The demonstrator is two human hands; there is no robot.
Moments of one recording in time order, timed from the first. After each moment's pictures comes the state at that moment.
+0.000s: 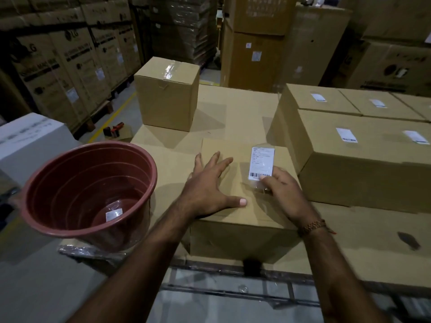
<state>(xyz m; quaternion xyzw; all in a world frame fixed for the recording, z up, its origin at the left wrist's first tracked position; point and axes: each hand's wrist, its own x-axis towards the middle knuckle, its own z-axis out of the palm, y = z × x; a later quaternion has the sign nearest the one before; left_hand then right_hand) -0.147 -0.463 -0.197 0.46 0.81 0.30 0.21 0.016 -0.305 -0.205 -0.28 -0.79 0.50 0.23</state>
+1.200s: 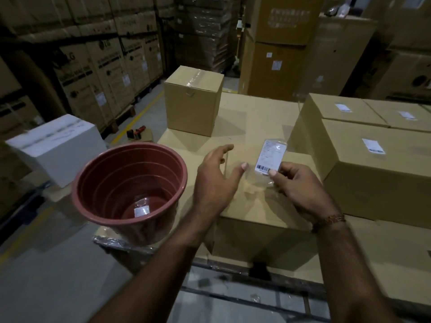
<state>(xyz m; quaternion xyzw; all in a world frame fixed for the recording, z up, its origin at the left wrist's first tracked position) -0.153 -0.489 -0.189 0.32 0.76 0.57 0.01 -0.013 -0.327 -0.177 -0.29 -0.78 0.51 0.21</state>
